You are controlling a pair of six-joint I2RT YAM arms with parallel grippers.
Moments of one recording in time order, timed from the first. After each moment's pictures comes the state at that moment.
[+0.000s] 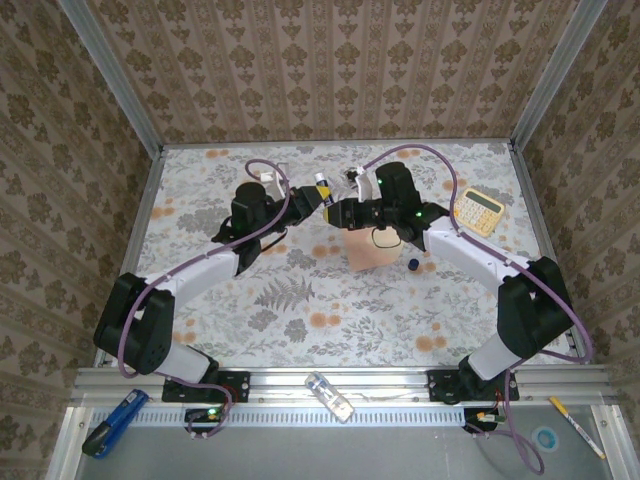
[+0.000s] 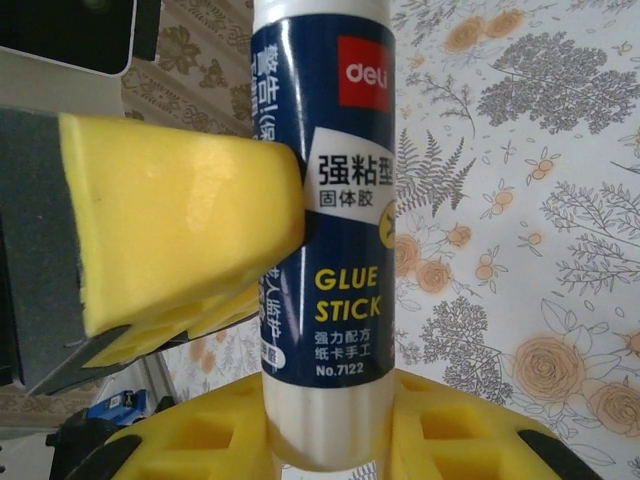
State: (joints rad) left arm -0.55 1.46 0.85 0.49 0.47 -1.04; right arm 0.49 1.56 1.15 -0.11 -0.59 0.49
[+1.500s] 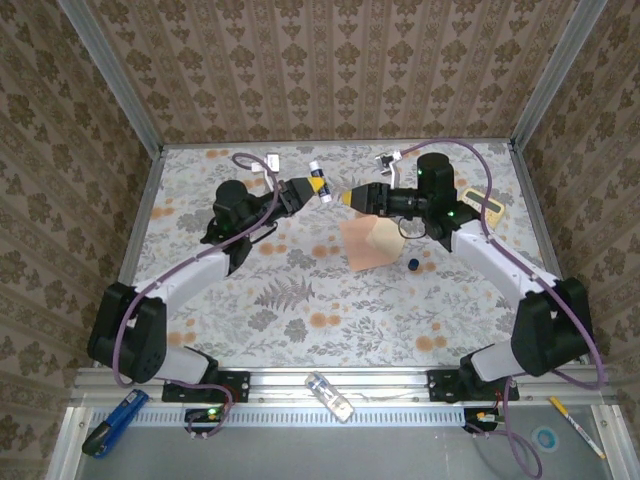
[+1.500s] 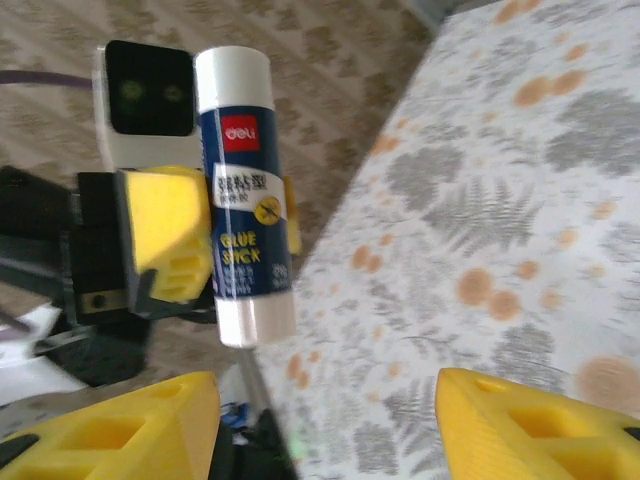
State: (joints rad) left arm -0.50 1.39 0.84 0.61 0.61 -1.07; right arm 0.34 1.42 1.08 -0.02 -0.80 0.61
